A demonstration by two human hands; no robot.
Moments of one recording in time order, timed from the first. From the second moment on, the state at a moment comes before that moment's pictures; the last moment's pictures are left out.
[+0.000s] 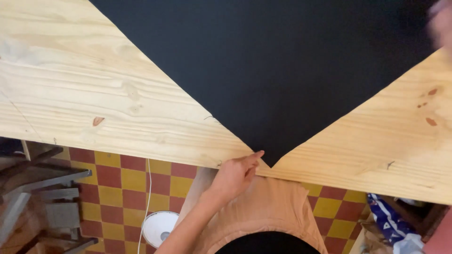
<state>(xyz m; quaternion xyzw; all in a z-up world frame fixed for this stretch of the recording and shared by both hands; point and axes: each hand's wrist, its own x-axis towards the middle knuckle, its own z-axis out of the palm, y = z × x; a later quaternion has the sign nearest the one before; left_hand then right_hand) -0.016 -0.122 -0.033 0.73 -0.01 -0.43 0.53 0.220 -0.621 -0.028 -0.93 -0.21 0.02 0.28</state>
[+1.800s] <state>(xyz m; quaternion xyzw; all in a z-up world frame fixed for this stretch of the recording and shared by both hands) -0.045 -0.175 -0.035 0.70 0.24 -0.18 0.64 -0.133 -0.645 -0.003 -0.92 0.18 -0.23 0.24</state>
